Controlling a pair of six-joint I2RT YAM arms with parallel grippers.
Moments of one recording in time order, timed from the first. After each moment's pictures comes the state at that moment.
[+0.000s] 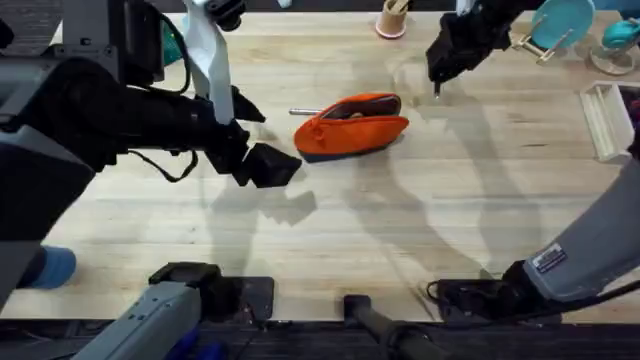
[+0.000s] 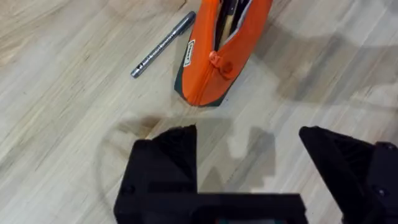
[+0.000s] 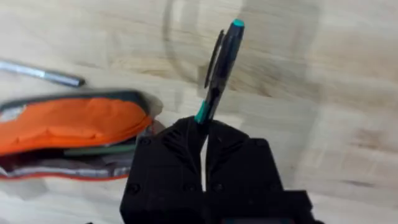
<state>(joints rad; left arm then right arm) -0.04 1.03 0.91 -0.95 0.60 0.67 0.13 1.96 1.77 -1.18 -0.08 0.01</state>
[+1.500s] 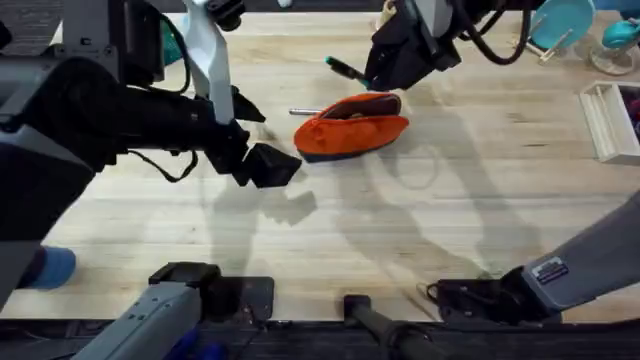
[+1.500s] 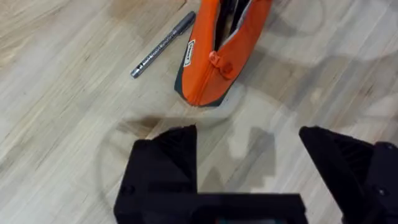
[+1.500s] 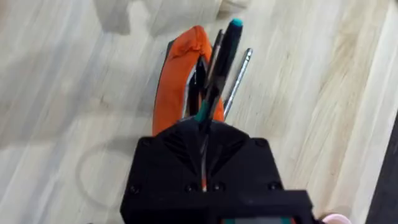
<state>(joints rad) -0.04 1.03 0.91 -0.95 0.60 0.67 0.29 1.86 1.79 -1.32 -0.64 -1.63</state>
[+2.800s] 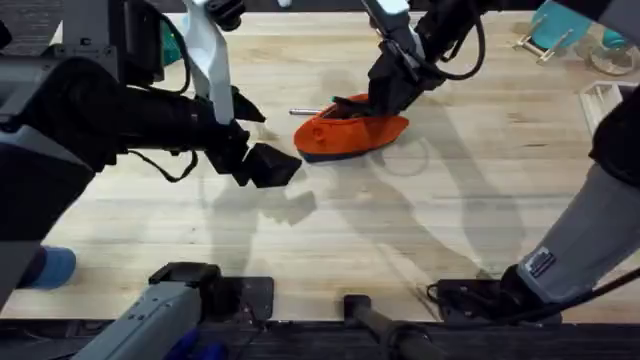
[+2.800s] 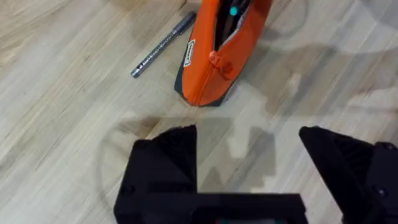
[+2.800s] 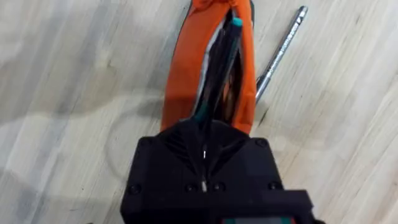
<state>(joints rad) -0.04 1.03 0.91 -0.95 0.60 0.67 0.31 2.01 1.79 -1.35 -0.50 -1.70</state>
